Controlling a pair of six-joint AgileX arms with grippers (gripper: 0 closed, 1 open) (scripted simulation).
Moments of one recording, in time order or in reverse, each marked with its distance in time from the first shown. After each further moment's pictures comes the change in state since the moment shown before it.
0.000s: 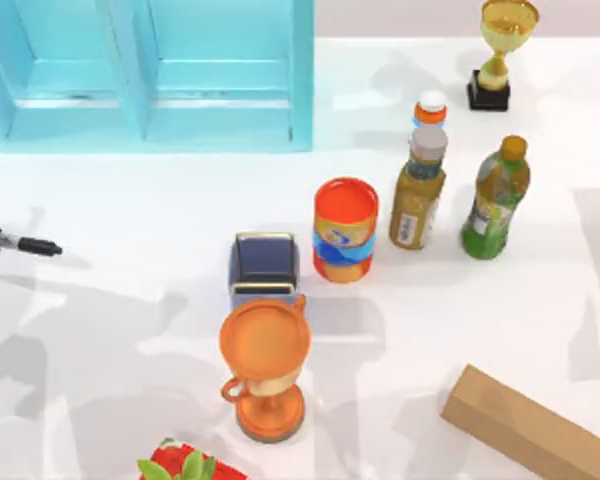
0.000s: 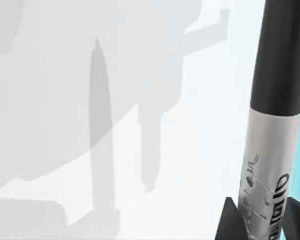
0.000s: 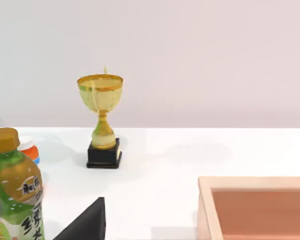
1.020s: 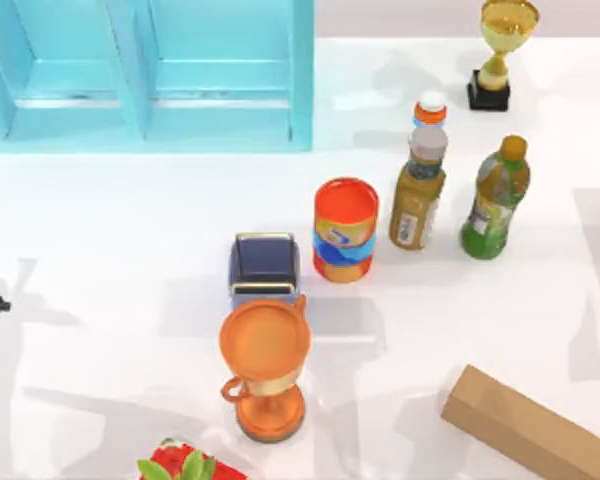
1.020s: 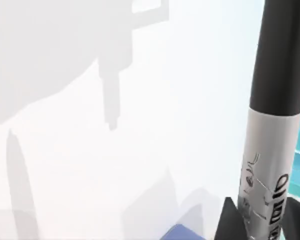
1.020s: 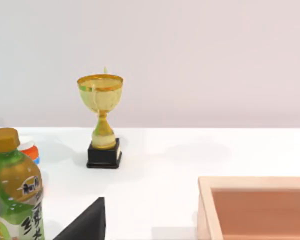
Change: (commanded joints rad) left arm 0.108 -0.618 -0.028 -0.594 0.046 0.085; right arm 0.000 0.000 0.000 0.000 0.000 0.000
